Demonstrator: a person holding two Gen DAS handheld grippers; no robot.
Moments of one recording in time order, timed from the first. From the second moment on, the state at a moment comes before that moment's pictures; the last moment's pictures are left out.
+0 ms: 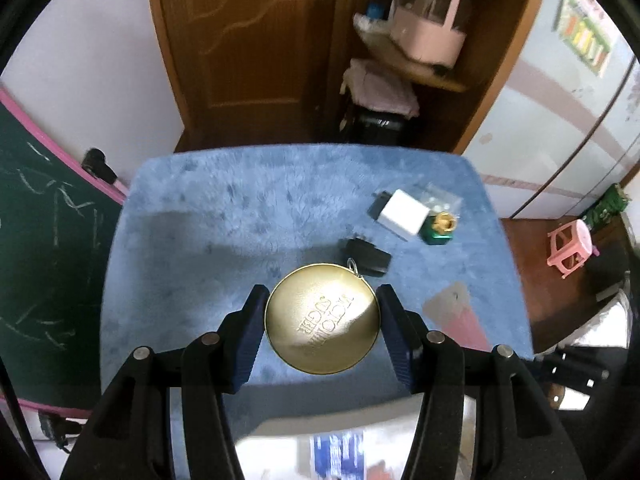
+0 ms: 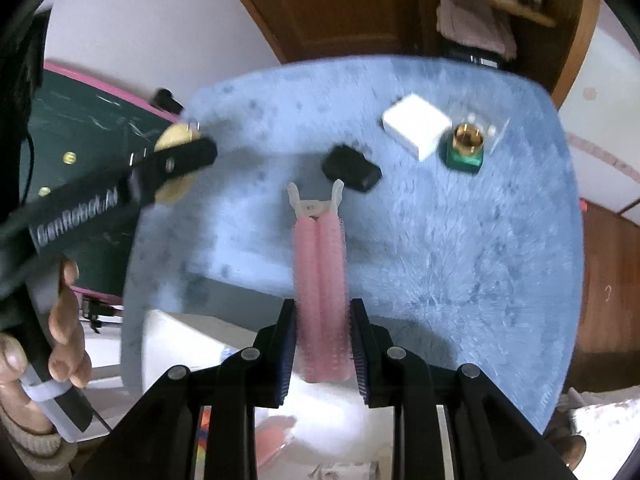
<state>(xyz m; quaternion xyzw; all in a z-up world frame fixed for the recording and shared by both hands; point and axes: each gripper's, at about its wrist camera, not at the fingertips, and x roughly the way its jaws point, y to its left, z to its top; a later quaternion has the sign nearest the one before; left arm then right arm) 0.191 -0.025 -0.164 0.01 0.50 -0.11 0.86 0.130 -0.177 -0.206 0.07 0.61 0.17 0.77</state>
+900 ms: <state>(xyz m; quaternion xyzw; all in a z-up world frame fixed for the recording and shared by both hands) 0.029 -0.069 -0.208 0.00 0.54 -0.14 0.83 -0.015 -0.210 -0.198 0.05 0.58 0.12 0.81</state>
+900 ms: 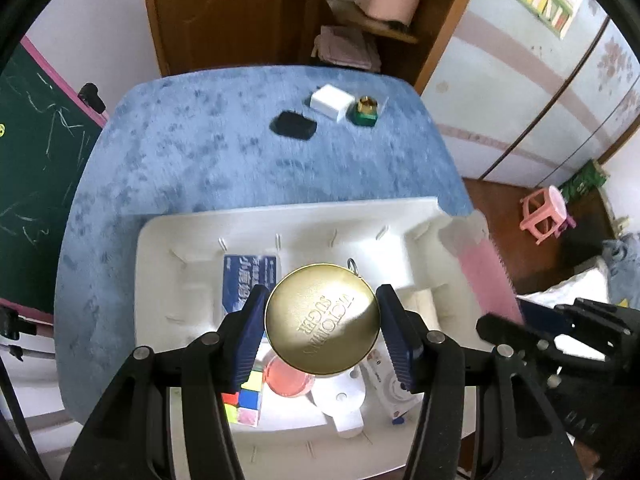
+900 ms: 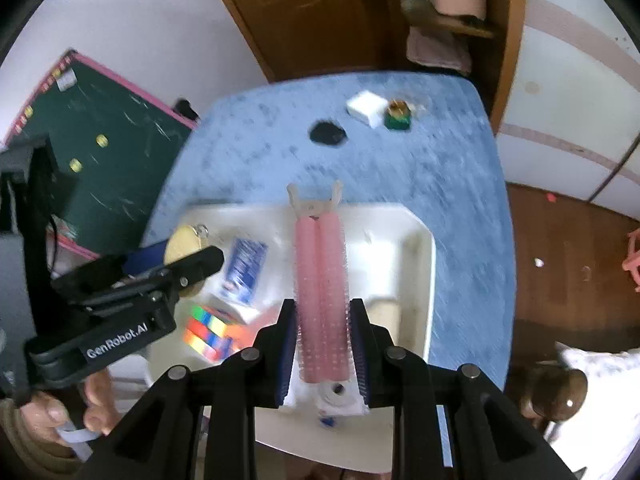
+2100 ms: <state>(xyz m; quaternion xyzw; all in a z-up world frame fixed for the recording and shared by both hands) 0.027 -0.075 -0.233 0.02 0.58 -0.12 0.80 -0.023 -0.198 -0.266 0.02 0.64 0.11 0.76</state>
